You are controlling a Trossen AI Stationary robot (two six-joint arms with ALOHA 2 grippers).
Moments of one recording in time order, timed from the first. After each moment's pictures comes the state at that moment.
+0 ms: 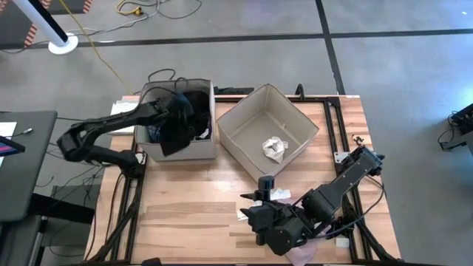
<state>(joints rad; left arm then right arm) 0.68 1.27 0.81 -0.49 -0.27 0.48 0.65 1.94 2.11 -1.03 0.80 0.19</state>
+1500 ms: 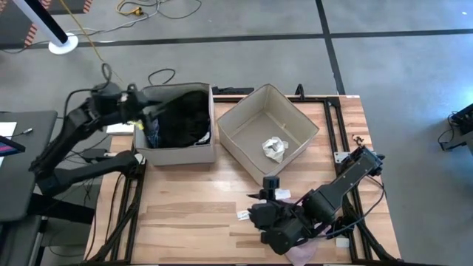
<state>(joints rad) 0.72 0.69 1.12 -0.84 0.09 0.28 0.66 1.94 2.11 -1.18 0.73 0.34</state>
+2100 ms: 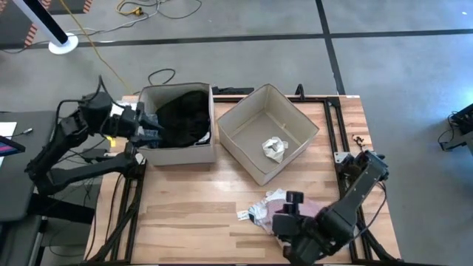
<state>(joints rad) 0.58 0.57 1.08 -0.83 0.55 0.13 0.80 1.94 2.08 -1.46 0.52 0.79</state>
